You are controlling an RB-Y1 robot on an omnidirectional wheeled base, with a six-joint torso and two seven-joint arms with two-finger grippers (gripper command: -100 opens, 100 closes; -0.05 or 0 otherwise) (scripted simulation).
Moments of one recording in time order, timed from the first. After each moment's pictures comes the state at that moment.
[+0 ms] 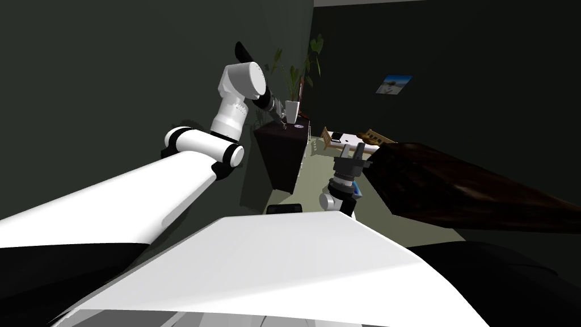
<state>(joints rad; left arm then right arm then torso) -1.41 0.34 -0.10 -1.02 0.66 1.24 0.31 0.48 0.02 0.05 -2.33 -0.11 -0.63 -0.06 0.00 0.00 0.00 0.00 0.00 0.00</state>
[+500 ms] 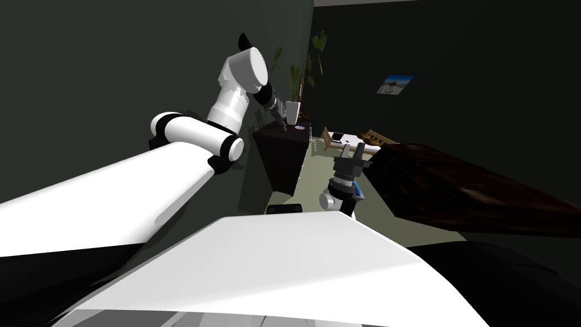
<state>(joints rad) -1.52 0.34 -0.11 -0.86 0.73 1.33 0.29 0.48 0.02 0.05 -2.33 -0.11 -0.63 -0.06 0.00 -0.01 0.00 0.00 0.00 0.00</state>
